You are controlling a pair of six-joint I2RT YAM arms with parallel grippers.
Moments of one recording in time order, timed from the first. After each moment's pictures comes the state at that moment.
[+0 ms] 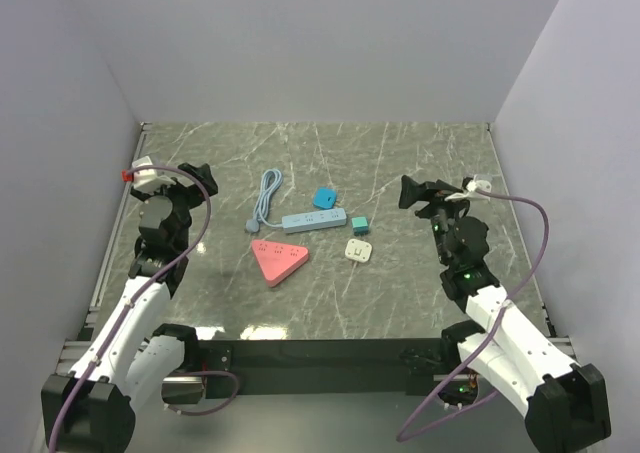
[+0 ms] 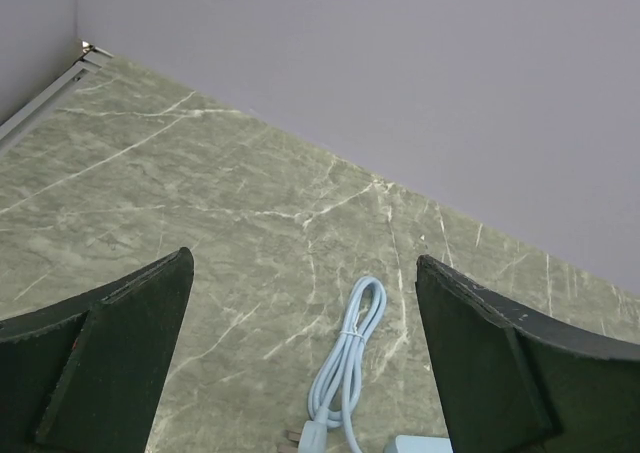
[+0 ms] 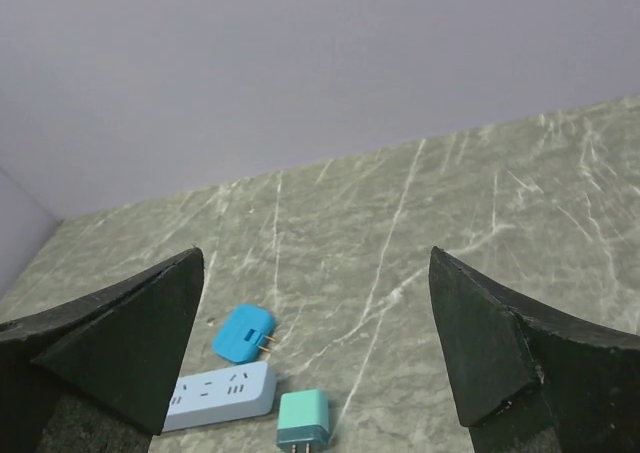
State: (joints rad) left arm -0.15 0.84 0.56 0.31 -0.30 -0.43; right arm 0.32 0.79 0.40 0.54 0.23 0.34
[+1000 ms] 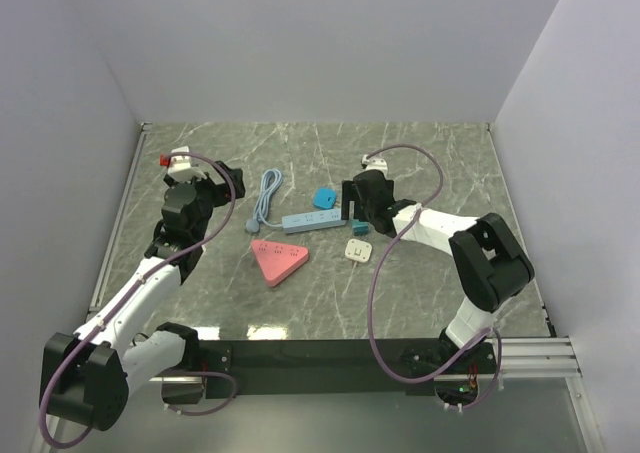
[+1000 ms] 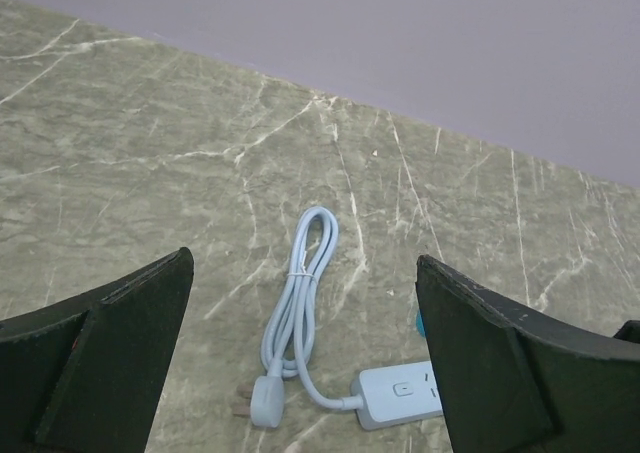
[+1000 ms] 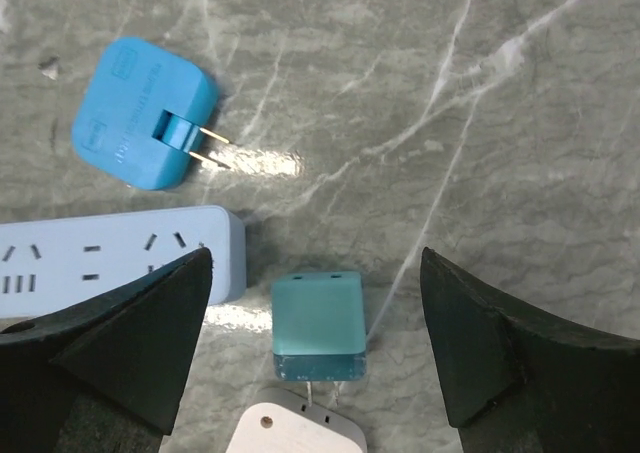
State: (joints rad) left arm -0.27 1.01 0.61 0.31 -0.21 -0.41; right arm 0.55 1.69 0.96 0.00 0.30 0.39
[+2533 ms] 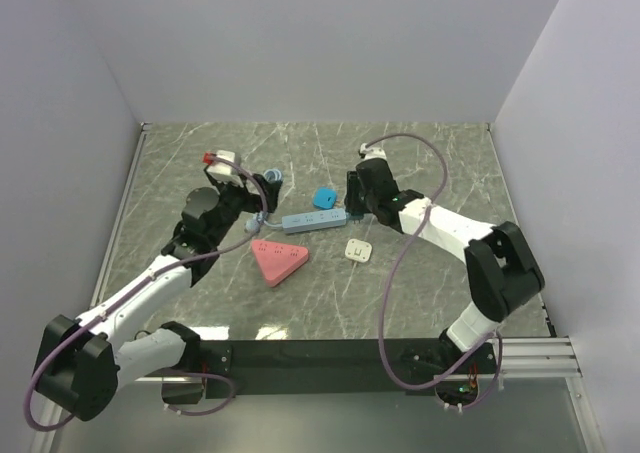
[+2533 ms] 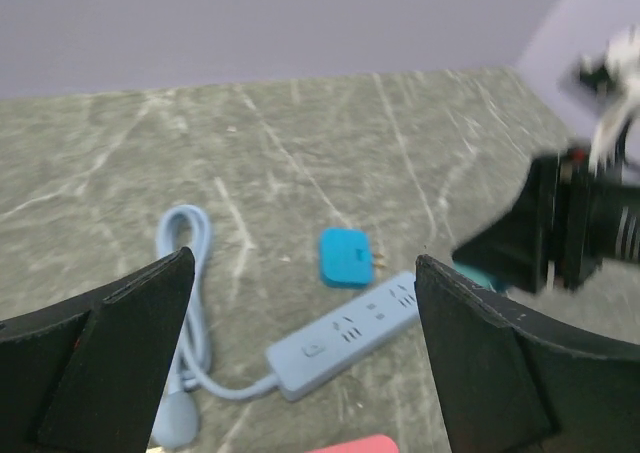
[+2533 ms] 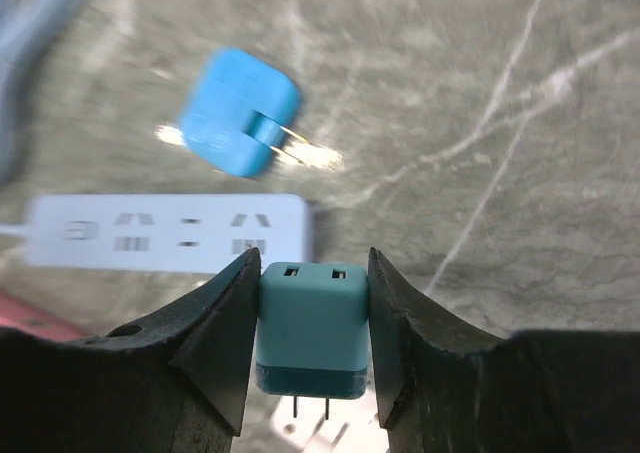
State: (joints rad) left arm -0.44 1.05 0.63 0.40 -0.06 -0.27; right arm 0.55 1.64 1.04 -0.12 0.19 0.38
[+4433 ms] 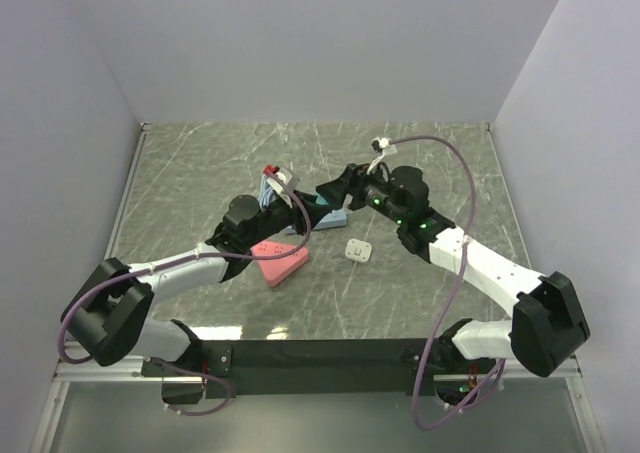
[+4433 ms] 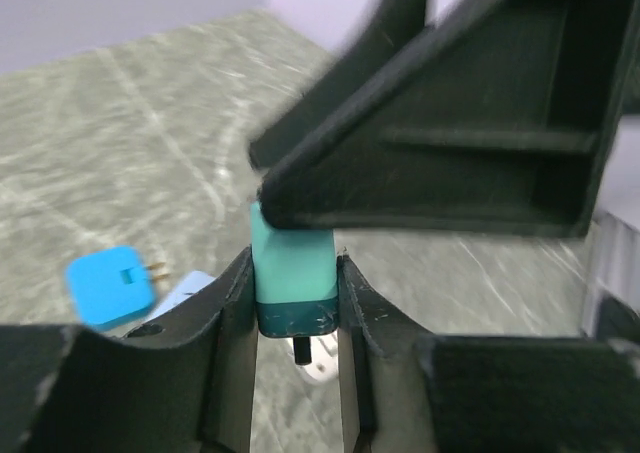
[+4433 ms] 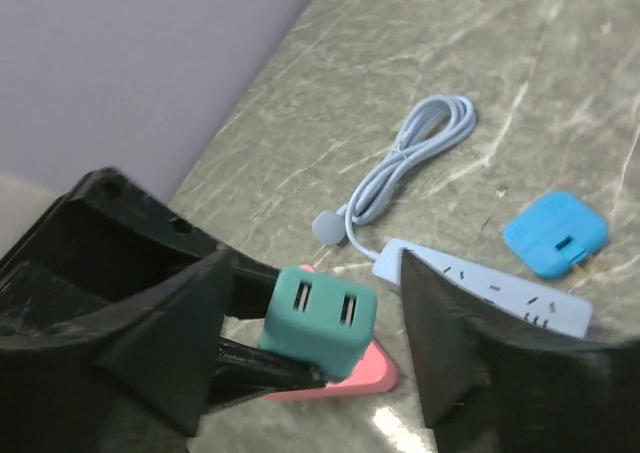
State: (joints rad) left arm -0.68 1.36 0.63 0.78 0.23 -0.29; right arm 0.60 1.30 0.85 0.32 -0.18 0.57
